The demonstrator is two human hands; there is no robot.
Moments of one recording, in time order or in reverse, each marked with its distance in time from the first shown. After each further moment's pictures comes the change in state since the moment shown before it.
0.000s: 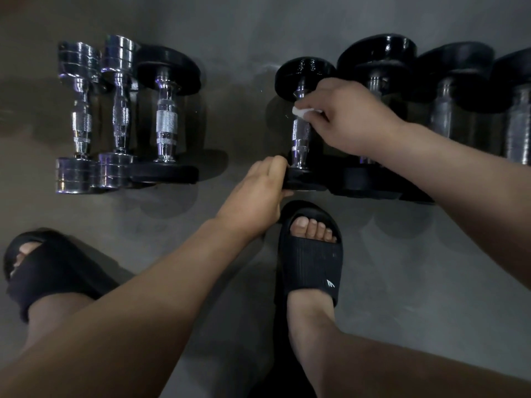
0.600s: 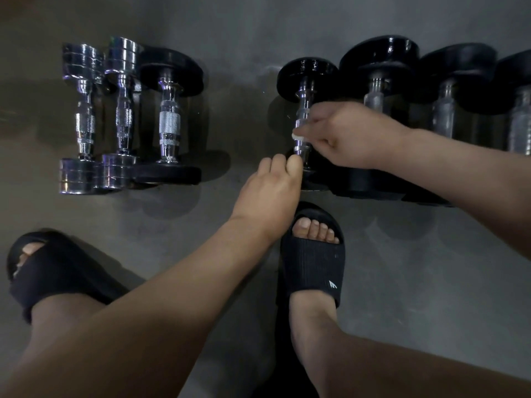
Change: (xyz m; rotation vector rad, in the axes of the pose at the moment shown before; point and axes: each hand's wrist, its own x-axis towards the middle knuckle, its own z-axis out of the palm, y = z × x) left_hand 0.005 0.022 0.004 0.324 0.068 0.028; right_hand -0.013 -0.005 -0.002 -0.138 -0.117 -0.359
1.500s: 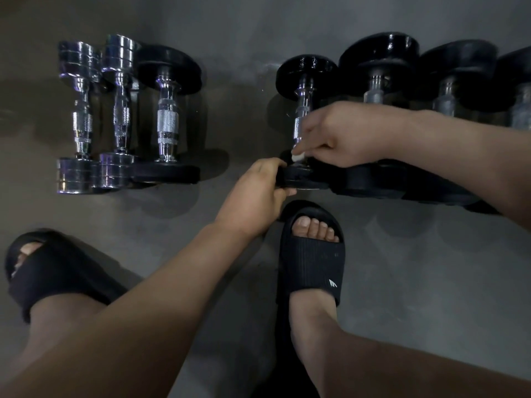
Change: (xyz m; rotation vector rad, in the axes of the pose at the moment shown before) left_hand -0.005 -0.027 0.004 -0.456 -0.044 -0.187; right_hand 0.008 -0.004 -0.017 0.131 -0.197 -0.144
